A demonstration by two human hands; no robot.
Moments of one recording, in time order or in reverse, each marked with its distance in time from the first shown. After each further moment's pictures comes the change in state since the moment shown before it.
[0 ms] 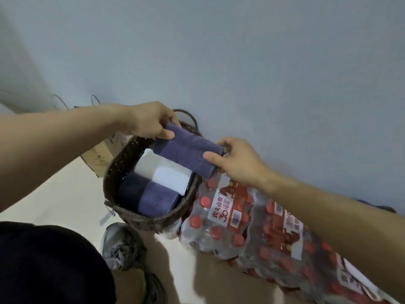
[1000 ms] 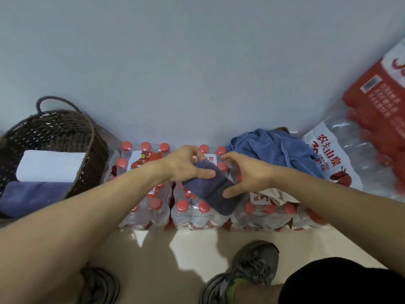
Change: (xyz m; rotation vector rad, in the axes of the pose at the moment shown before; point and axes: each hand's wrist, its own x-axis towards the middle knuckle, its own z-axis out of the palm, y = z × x) left_hand 0.026 0.224 0.269 -0.227 -0.308 0.047; right_hand -0.184 0.223 -0.127 -0.180 -0.343 0.332
